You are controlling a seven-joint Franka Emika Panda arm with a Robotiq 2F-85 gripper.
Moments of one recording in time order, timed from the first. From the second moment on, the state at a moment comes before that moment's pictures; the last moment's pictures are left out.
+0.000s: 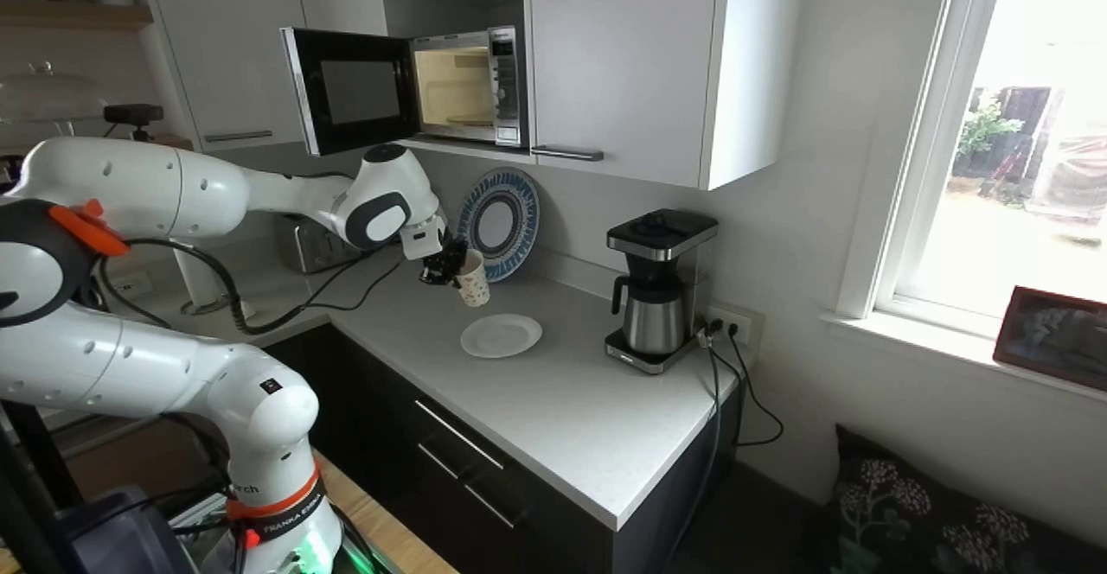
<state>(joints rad) 0.04 -0.81 -0.05 -2.73 0.12 2.39 1.45</state>
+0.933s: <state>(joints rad) -0.22 -0.51 -0.20 -2.73 0.17 2.37 1.06</state>
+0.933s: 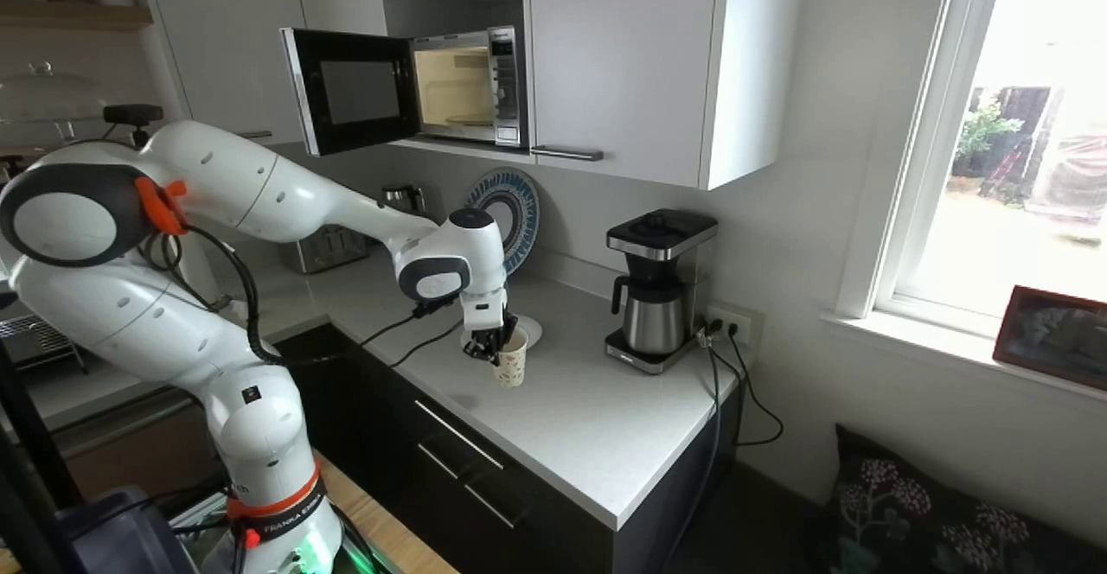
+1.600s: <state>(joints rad) -0.23 -0.39 -0.19 -2.70 0.21 2.43 0.95</state>
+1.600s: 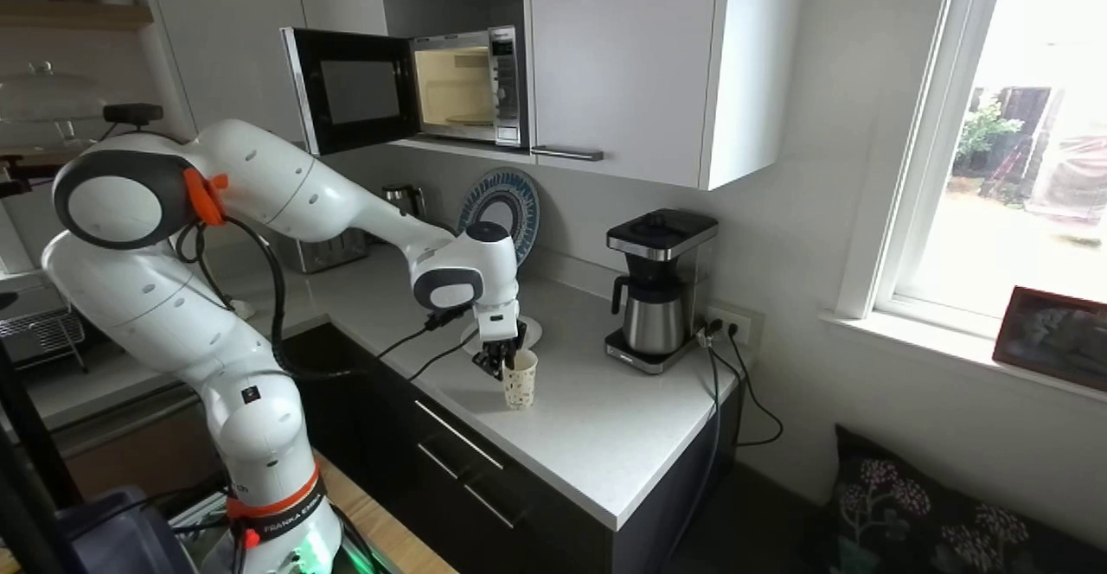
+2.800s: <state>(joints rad) -0.31 -0.66 -0.05 -2.61 0.01 2.23 0.89</state>
